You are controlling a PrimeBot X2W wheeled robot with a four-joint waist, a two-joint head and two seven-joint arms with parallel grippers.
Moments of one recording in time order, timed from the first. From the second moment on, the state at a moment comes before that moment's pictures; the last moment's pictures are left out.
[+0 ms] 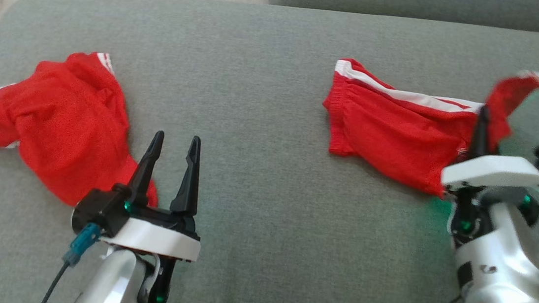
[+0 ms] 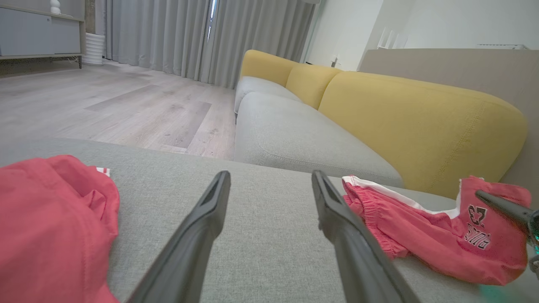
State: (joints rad) left arm -0.22 0.04 -0.27 0.29 -0.36 -0.10 -0.25; right arm -0.59 -0.06 -0.03 0.86 0.62 0.13 -0.25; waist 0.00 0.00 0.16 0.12
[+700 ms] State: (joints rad) left arm -0.21 0.04 -0.30 0.31 -0.37 -0.10 -0.25; right arm -0.61 -0.06 0.33 0.81 0.72 0.13 -0.25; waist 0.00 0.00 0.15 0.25
